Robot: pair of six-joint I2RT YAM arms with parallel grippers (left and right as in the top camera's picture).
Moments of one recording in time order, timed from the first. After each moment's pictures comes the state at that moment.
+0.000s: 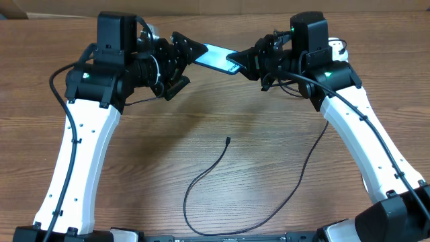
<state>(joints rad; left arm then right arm) -0.18 1.54 1.64 -0.88 0.66 -1.11 0.30 1.63 1.50 -0.47 -0.75 1.49</state>
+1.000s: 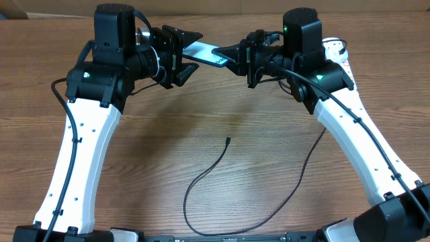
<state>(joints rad) -0.18 1.54 1.64 -0.75 0.67 -1.55 0.35 1.63 1.50 -0.31 -0.83 1.75</state>
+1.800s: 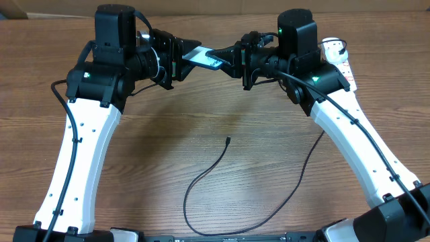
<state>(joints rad) -0.18 1.54 1.64 -0.76 0.66 -1.58 0.39 1.63 1.50 -0.30 -0.84 1.77</state>
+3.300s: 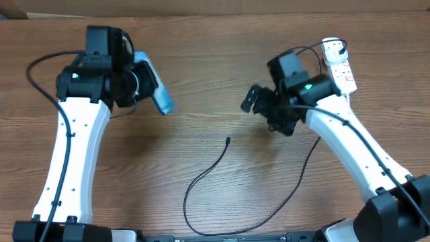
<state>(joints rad) -0.07 1.55 1.53 -1.04 0.30 -0.47 0.40 1.63 1.33 -0.97 -0.20 0.86</state>
